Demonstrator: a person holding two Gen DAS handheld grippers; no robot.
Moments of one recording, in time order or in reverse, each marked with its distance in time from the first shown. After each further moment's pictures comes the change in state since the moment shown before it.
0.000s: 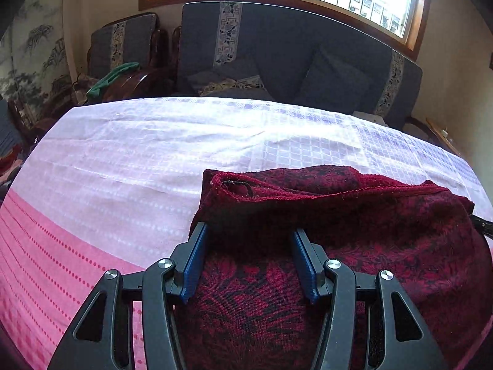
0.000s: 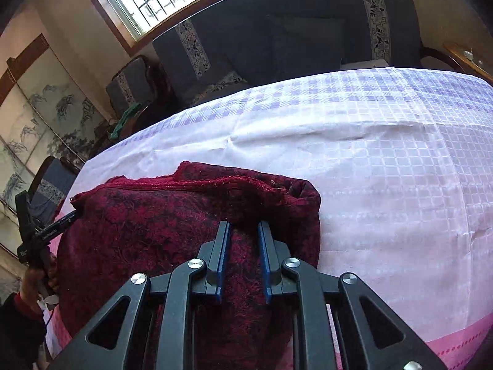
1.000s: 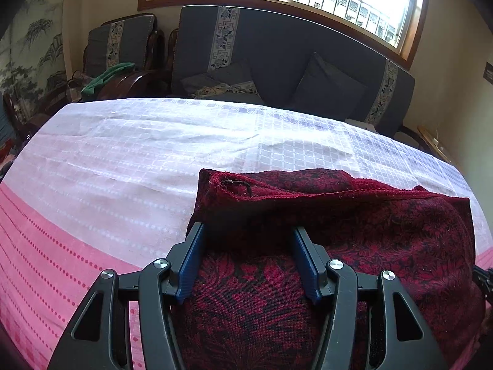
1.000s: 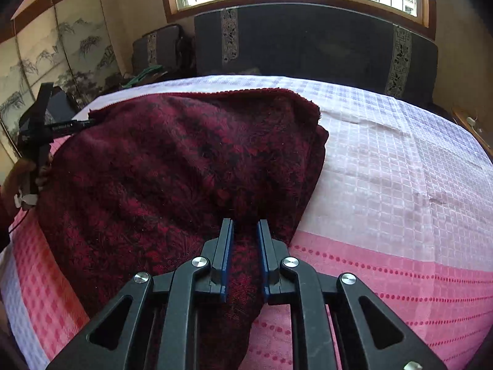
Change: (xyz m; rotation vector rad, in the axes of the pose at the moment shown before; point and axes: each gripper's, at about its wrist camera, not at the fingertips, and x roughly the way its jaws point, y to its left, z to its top) left arm -0.001 0.003 -0.003 -0.028 -0.026 -0.050; right arm -0.053 0.024 -0.086 -0.286 -0.042 -0.096
